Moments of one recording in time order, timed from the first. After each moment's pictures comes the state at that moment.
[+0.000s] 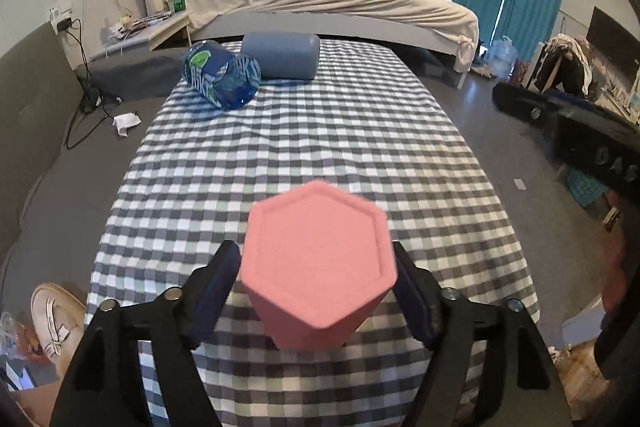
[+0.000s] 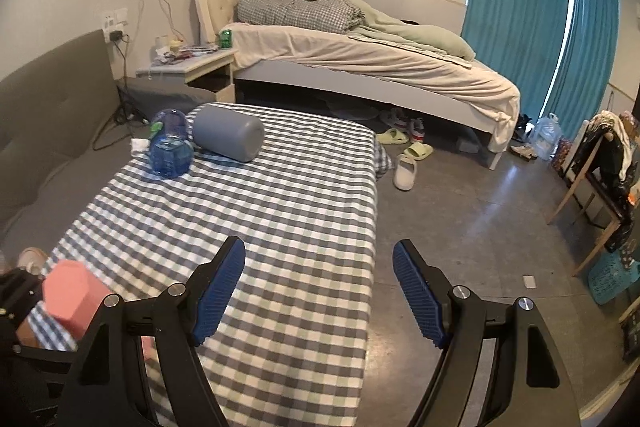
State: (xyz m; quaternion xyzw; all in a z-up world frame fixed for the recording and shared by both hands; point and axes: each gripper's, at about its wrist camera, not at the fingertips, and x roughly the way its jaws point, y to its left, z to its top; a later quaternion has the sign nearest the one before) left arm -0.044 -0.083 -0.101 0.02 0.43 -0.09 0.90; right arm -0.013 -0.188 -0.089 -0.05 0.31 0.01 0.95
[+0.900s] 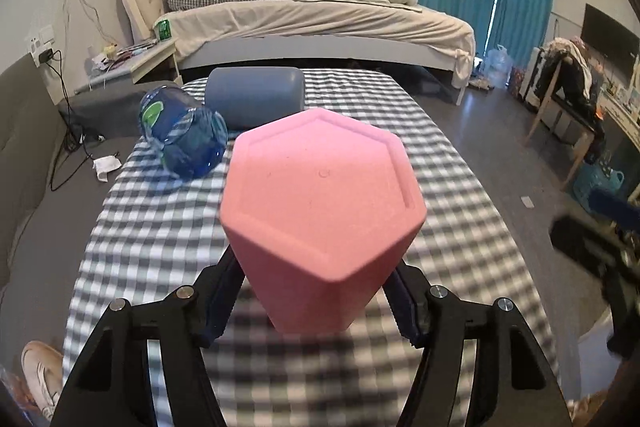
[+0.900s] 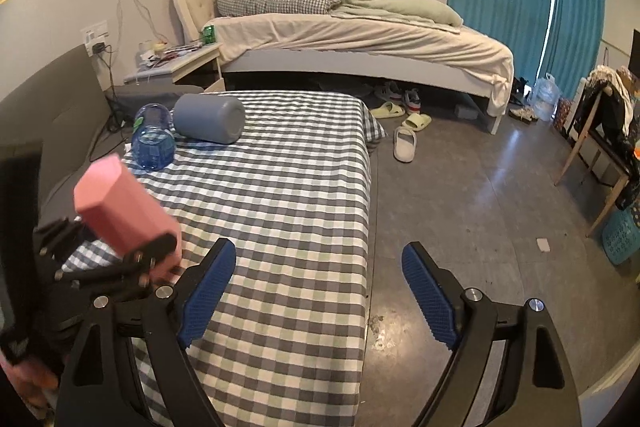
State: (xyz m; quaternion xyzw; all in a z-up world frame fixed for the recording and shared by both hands) left arm 0.045 -0.111 -0.111 0.03 0.39 -0.10 0.92; right arm -0.007 -0.215 -0.115 0.01 0.34 -0.01 0.94
